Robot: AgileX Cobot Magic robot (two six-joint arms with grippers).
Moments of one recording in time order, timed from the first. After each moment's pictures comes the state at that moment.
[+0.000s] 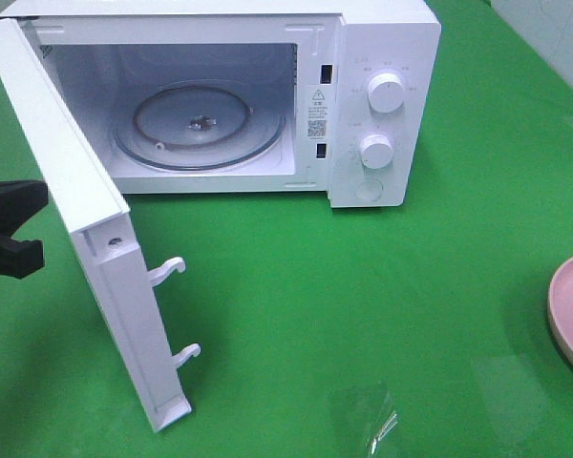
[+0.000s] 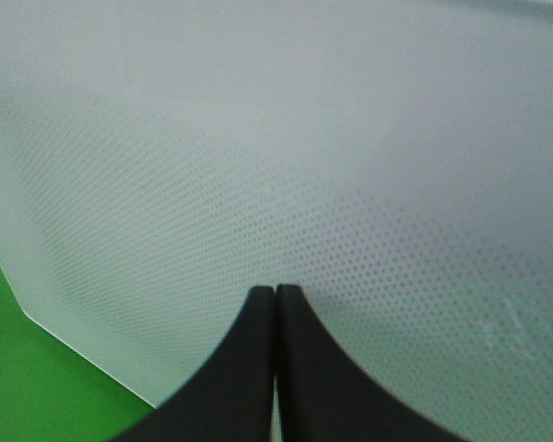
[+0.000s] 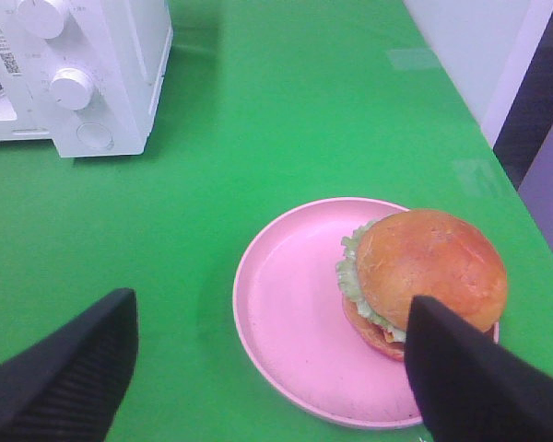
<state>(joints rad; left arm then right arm) -0.26 1.37 -0.25 0.36 -0.73 -0.24 0.03 0.00 -0.50 -0.11 0.97 0.12</state>
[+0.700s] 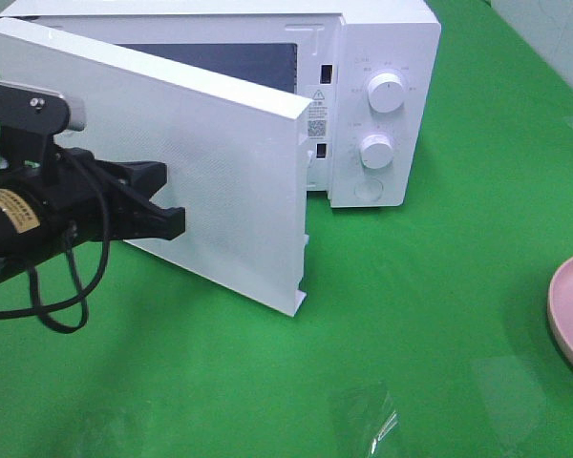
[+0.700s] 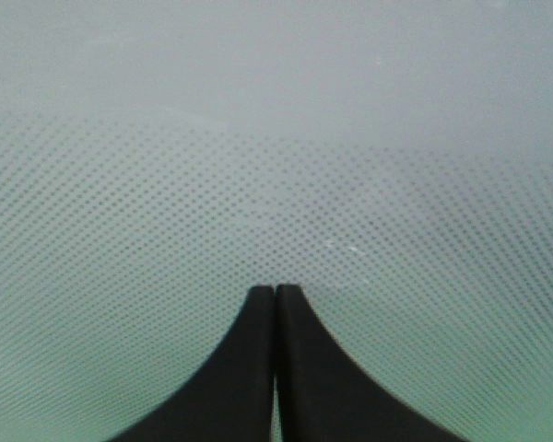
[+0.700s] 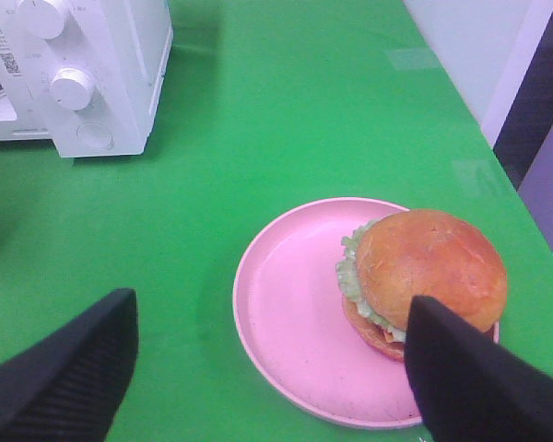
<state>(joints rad) -0.61 1.66 -0.50 -0.09 -0.76 -0.03 0.03 0.00 -0.50 -0.11 0.97 0.12</state>
